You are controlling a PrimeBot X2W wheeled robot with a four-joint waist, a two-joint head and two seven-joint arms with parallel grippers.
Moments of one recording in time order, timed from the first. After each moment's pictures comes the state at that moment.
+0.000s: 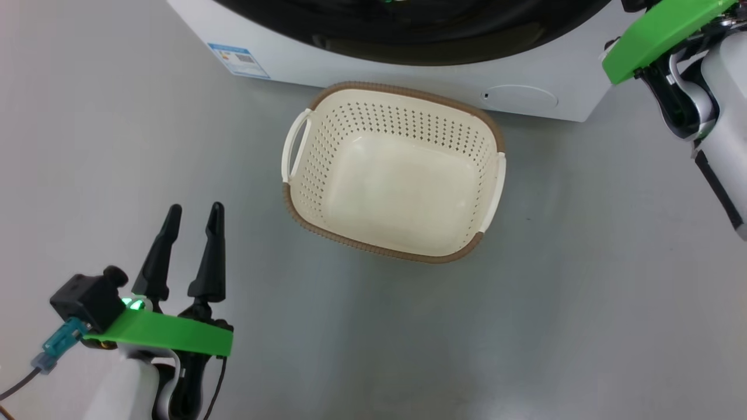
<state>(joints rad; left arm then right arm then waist) -0.35 0.20 -0.25 0.29 -0.66 -0.13 -0.25 -1.22 -0.38 0.73 0.79 0.74 0.14 -0.25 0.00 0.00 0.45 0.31</state>
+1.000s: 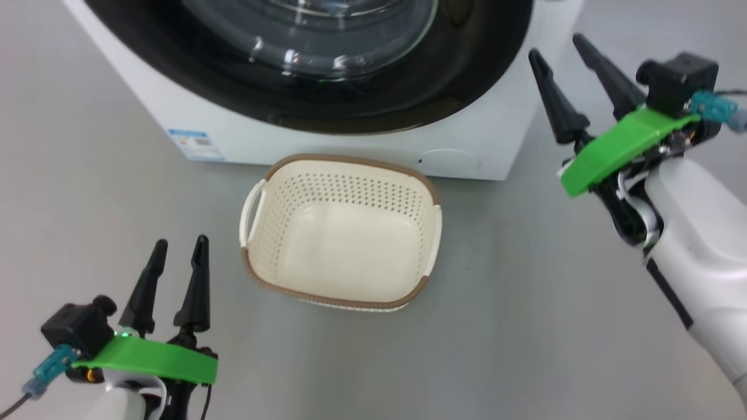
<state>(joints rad) -0.29 0.23 -0.24 0.32 -0.68 -0.13 -0.25 -0.93 -0.33 0.62 0.68 0.71 0.14 -0.26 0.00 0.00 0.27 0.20</state>
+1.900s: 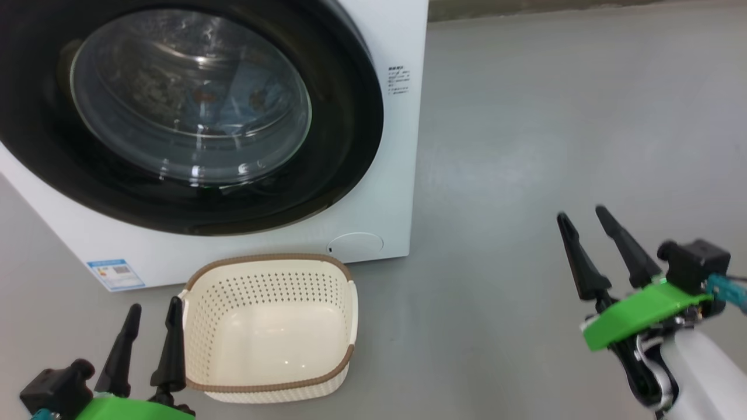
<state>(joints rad) -0.11 0.24 -0.14 0.29 -0.64 -0.13 -0.25 -0.33 -0.31 0.32 0.38 0.61 0.13 -0.26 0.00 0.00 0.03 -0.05</state>
